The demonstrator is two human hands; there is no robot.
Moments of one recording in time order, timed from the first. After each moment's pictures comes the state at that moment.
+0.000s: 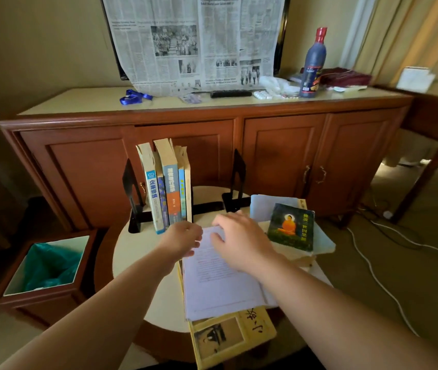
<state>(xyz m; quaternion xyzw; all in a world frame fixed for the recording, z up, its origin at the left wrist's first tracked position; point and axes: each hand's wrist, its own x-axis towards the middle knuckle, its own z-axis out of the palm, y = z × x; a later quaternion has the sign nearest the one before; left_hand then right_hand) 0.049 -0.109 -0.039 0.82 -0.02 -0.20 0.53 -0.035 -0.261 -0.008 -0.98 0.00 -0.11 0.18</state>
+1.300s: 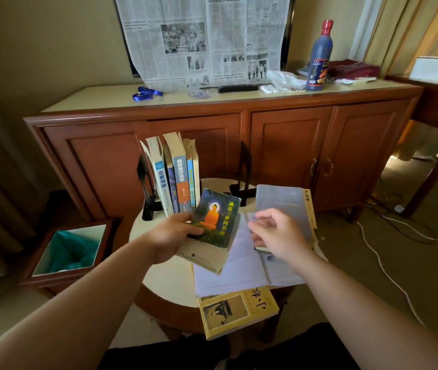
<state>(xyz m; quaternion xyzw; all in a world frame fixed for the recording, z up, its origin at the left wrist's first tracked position) 0.027 -0.066 -0.024 0.75 -0.06 -0.31 0.59 -0.077 -0.309 -0.031 -0.81 0.16 -0.09 0.56</state>
